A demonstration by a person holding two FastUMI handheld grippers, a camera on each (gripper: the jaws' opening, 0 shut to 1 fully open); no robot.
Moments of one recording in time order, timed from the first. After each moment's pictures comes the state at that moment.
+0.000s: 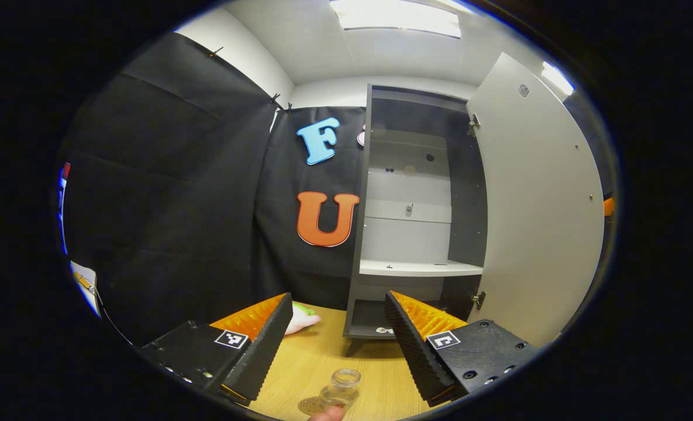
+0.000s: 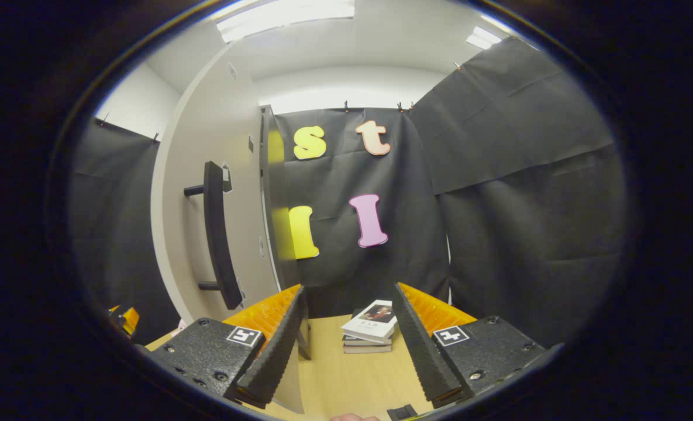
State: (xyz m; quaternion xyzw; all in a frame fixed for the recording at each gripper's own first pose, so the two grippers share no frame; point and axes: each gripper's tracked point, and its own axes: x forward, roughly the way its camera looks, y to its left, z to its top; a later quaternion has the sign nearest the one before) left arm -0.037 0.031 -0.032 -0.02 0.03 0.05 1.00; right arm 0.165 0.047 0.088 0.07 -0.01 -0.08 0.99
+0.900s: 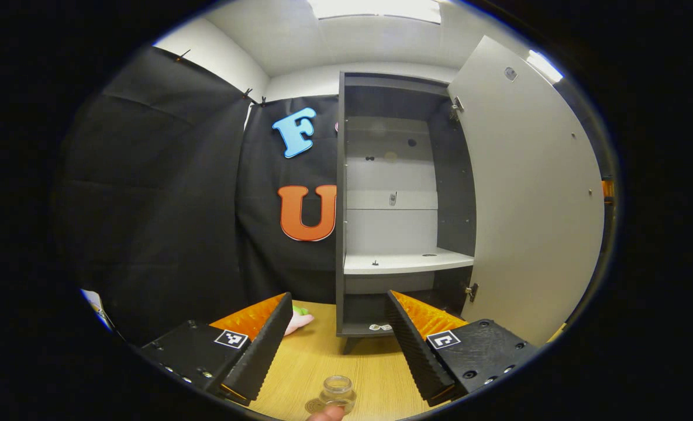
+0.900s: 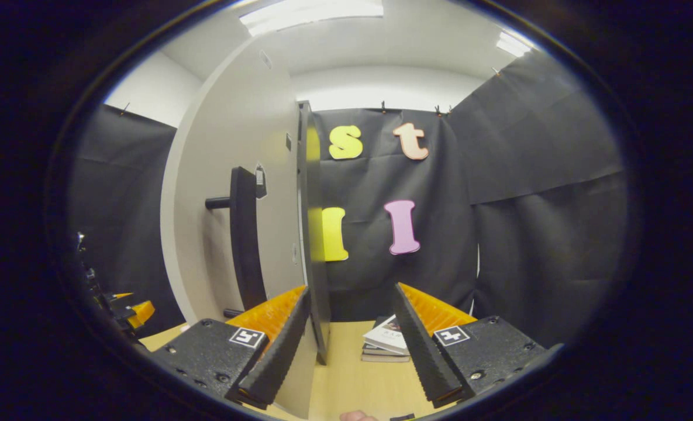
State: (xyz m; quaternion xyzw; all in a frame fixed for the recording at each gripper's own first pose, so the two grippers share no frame) left arm -0.019 0.012 -0.022 0.02 0.07 0.03 1.00; right arm 0.173 0.073 0.093 0.03 0.00 0.00 1.00
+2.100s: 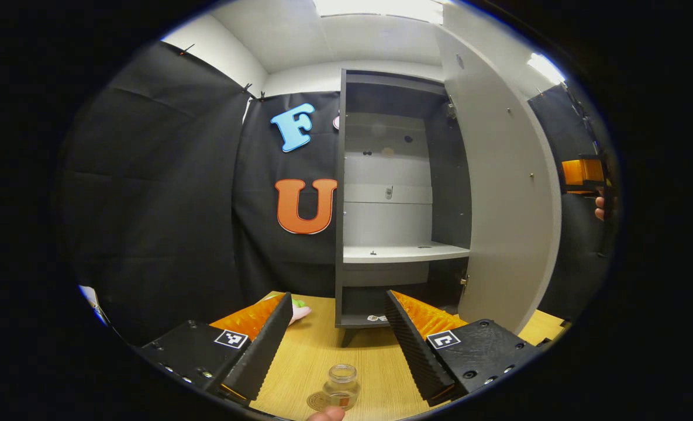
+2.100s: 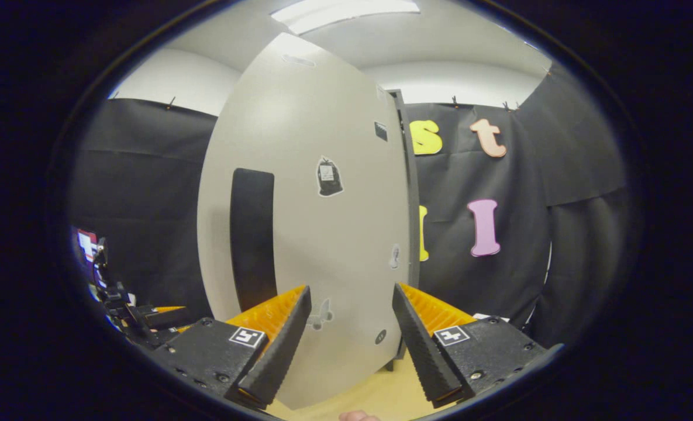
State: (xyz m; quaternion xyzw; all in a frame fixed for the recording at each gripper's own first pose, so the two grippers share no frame) left arm -0.035 0.022 -0.038 0.01 0.07 0.01 1.00; right arm 0.176 0.159 0.089 0.01 0.00 0.16 0.99
